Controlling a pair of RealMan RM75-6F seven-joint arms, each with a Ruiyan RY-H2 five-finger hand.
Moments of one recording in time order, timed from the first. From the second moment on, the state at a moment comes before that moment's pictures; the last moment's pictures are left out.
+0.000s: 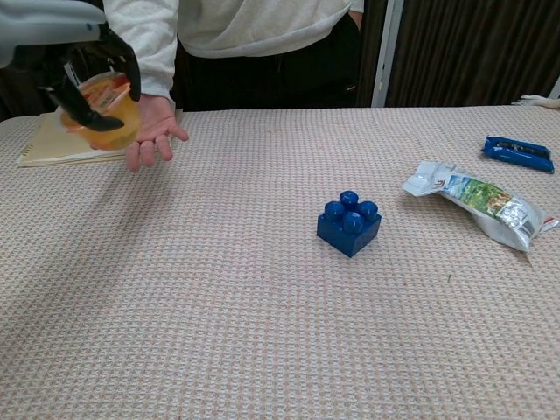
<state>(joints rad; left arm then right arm) -0.85 -1.25 -0.21 -2.15 0.62 1.38 0.90 0.07 -1.03 0.05 -1.72 -1.39 1.37 0.05</state>
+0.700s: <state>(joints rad) -0.53 -1.29 0.16 -1.95 1.11 1.33 0.67 0.05 -1.03 0.06 -1.74 -1.37 1.39 0.05</state>
